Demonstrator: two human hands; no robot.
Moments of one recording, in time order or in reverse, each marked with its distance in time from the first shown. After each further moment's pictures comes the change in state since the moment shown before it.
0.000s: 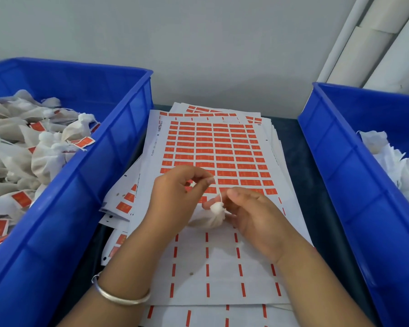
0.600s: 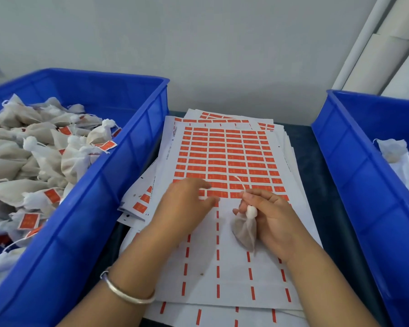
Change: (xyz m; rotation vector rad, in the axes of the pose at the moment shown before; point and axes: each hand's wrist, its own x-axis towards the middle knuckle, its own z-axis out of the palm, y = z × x) left_hand 0.004 -0.008 -0.005 0.350 -0.217 -0.250; right_hand 0.010 0.007 -0.013 0.246 0.161 0.026
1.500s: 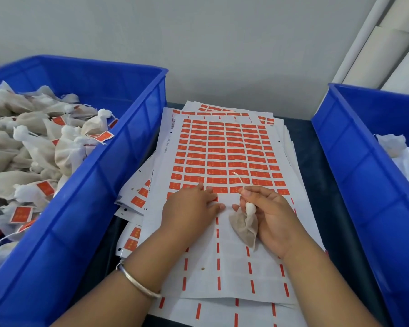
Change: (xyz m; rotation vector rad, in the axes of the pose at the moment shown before) left_hand 0.006 -0.022 0.041 0.287 -0.014 0.129; right_hand 0.003 0.012 -0.001 0.027 0.054 -0.008
